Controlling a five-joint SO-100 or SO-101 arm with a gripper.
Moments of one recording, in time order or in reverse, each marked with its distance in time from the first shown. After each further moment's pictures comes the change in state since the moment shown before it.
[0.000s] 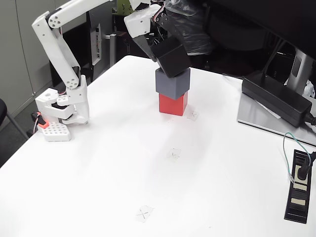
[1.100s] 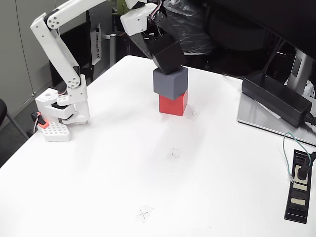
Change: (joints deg) arm -5.2 4.0 1.3 0.5 0.0
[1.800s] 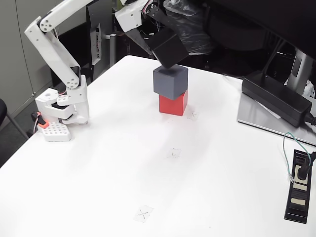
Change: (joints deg) arm 4.6 4.5 0.0 0.0 0.0
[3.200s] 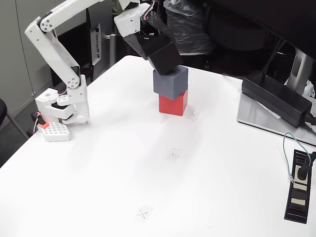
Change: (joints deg) arm -2.0 0.0 4.7 0.0 0.0
